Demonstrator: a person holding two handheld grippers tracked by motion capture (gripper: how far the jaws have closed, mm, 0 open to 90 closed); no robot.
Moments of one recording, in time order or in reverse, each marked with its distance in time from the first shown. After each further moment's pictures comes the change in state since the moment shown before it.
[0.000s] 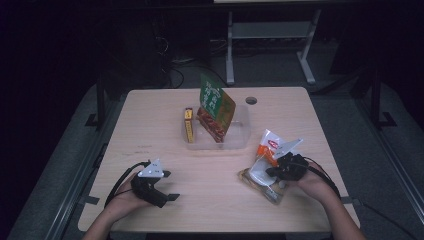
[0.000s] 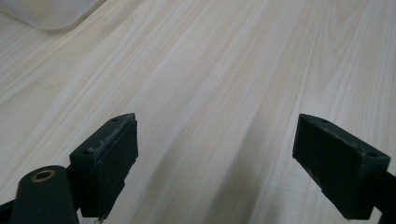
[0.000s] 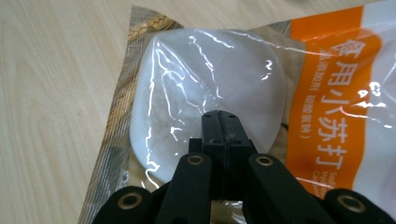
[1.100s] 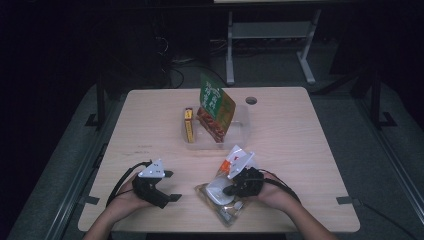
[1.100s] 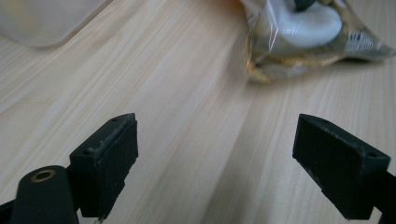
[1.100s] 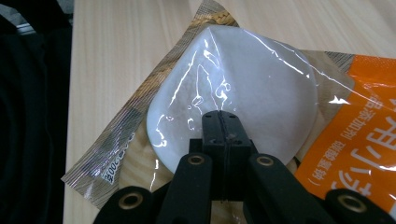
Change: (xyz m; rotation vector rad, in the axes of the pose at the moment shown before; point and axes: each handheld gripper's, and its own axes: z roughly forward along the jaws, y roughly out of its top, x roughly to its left) left arm -0.007 0.008 0.000 -0.025 -0.035 0.011; right arm 0.087 0.066 0.059 -0.040 0.248 -0.255
